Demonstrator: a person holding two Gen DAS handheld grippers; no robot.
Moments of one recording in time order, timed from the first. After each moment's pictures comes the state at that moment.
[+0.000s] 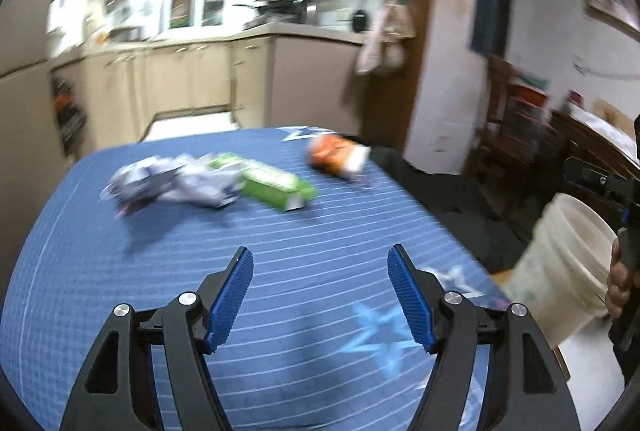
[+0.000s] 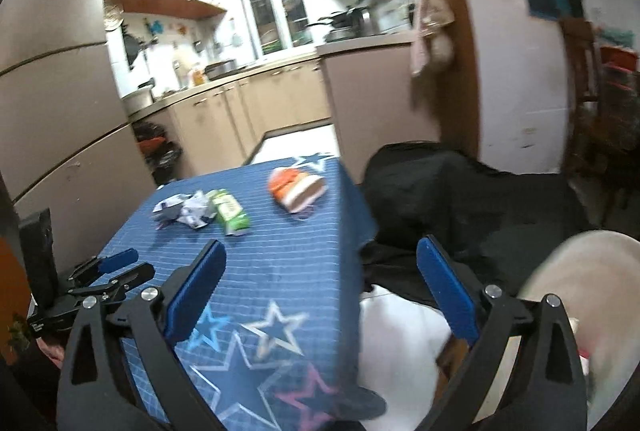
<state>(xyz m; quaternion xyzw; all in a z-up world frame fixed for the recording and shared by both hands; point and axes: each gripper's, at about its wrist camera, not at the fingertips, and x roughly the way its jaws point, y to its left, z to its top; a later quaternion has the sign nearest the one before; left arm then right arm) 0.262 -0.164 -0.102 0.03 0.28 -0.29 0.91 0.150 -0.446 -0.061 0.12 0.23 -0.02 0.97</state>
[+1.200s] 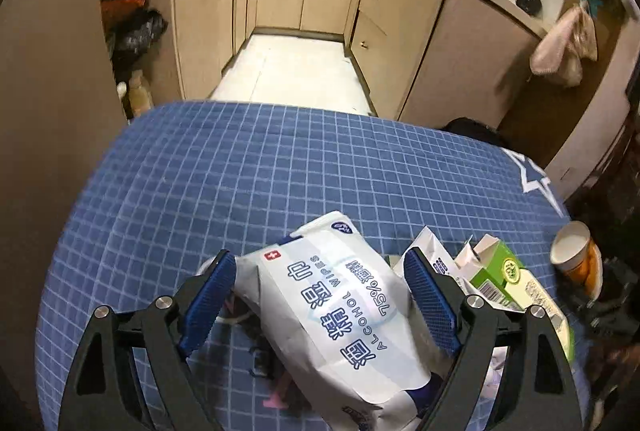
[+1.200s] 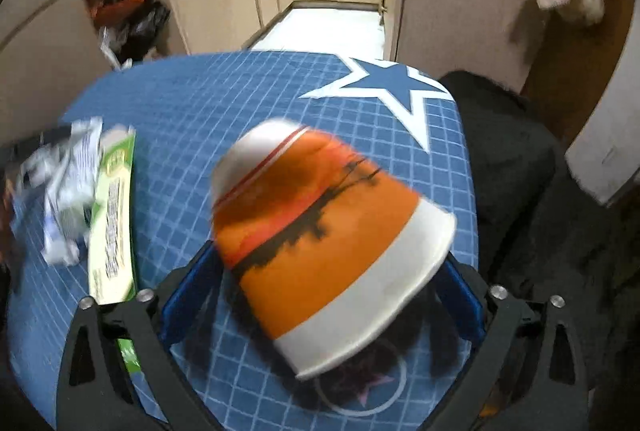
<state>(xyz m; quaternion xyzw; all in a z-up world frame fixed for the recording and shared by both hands) 0.573 -0.089 -0.131 -0.03 0.43 -0.12 0.89 0.459 -0.405 -0.157 0.00 0.45 0.04 0.89</state>
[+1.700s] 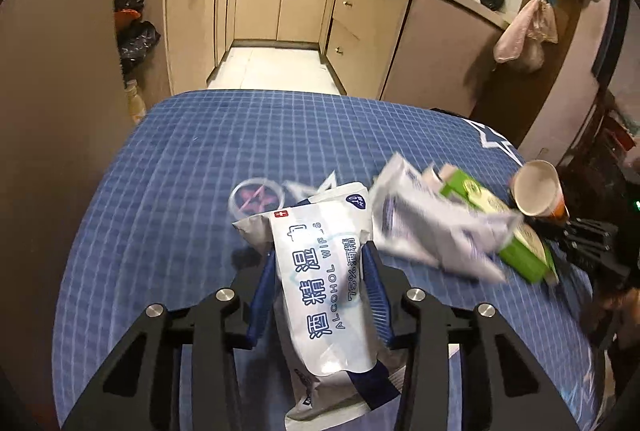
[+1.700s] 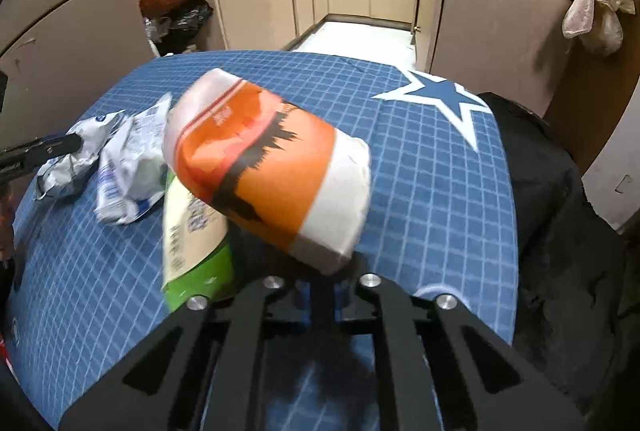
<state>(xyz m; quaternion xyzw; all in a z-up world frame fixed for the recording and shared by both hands) 0.482 -0.046 -0.127 0.00 0.39 -0.17 0.90 0.420 -0.375 -0.153 -0.01 0.43 0.09 0.90</state>
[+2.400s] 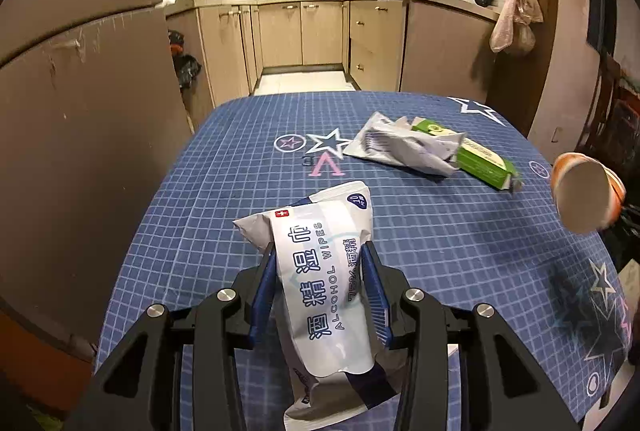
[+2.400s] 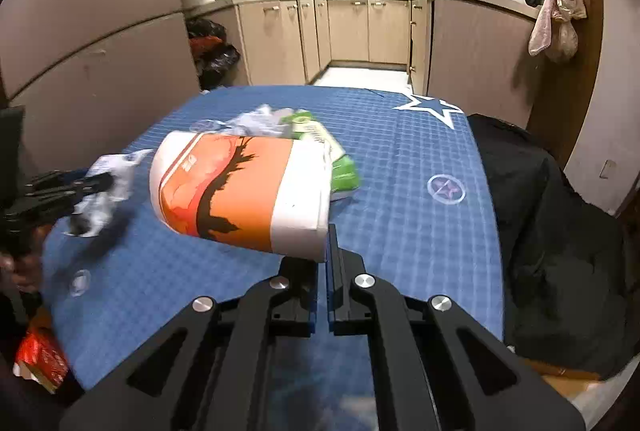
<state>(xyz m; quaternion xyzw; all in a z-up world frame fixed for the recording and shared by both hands) 0.333 -0.045 -0.107 0.06 0.34 -0.11 0.93 0.249 -0.333 -0.108 0.03 0.33 0.09 0.94</state>
